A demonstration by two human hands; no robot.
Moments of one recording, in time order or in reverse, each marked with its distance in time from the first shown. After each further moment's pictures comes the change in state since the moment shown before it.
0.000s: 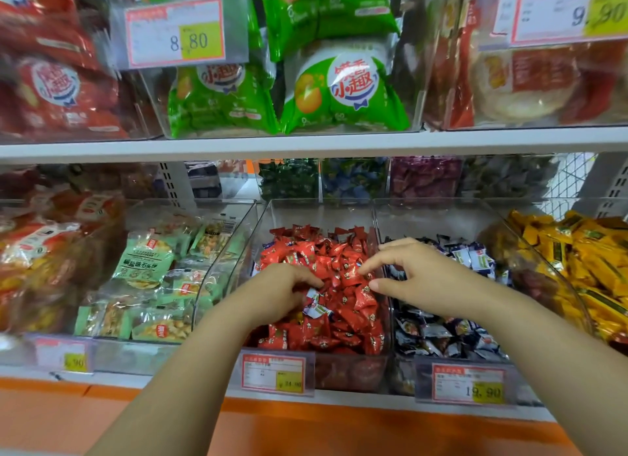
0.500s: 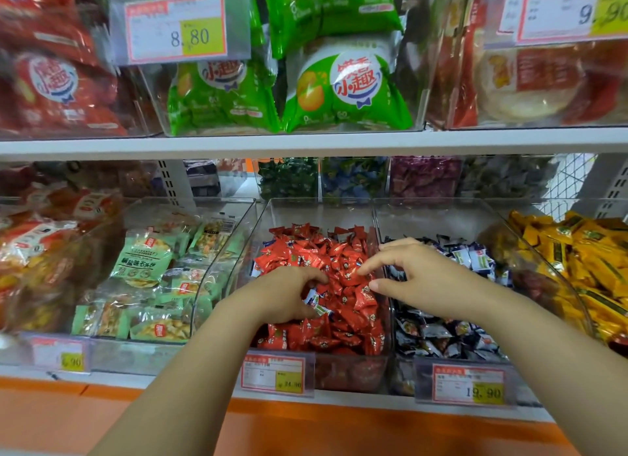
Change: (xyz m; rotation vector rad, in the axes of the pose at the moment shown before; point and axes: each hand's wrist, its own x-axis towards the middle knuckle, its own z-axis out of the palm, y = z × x) left_hand 0.010 0.001 0.006 0.026 -0.113 0.004; right_hand -0.001 -0.002 0.001 -0.016 0.000 -0.006
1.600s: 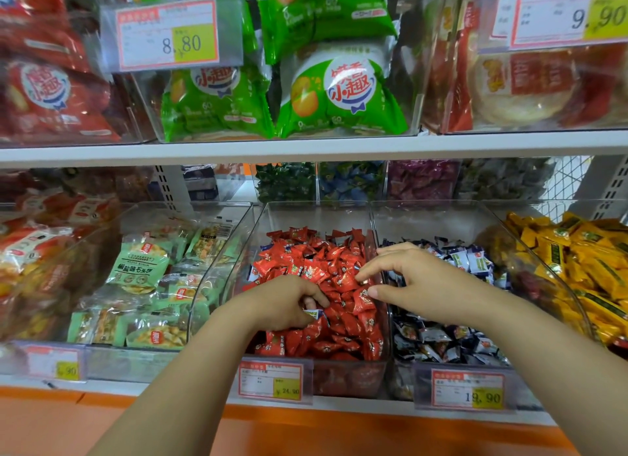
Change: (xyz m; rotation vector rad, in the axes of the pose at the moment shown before) left_hand 0.004 -0.004 0.002 -0.148 -0.069 0.056; right_hand 0.003 0.008 0.003 0.010 -0.005 -0.018
